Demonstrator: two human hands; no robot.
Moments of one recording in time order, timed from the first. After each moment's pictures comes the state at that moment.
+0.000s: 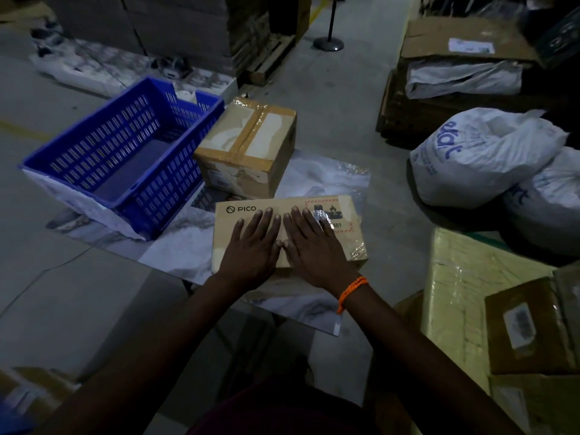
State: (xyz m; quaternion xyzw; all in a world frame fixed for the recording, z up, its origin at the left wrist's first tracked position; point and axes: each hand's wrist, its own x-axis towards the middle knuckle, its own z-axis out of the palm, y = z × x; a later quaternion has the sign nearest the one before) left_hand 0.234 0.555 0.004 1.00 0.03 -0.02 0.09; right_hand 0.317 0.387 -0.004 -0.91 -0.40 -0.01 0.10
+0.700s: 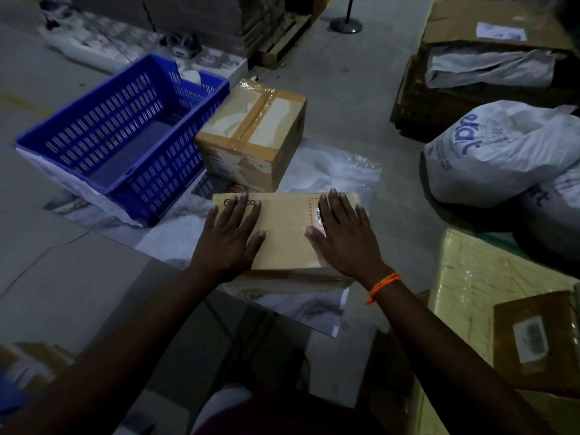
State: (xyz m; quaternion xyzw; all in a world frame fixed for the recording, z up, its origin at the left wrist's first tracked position) left_hand 0.231 0.599 -0.013 0.99 0.07 0.02 0.08; right_hand 0.365 0.348 -0.010 -0.93 -0.36 -0.04 0.10
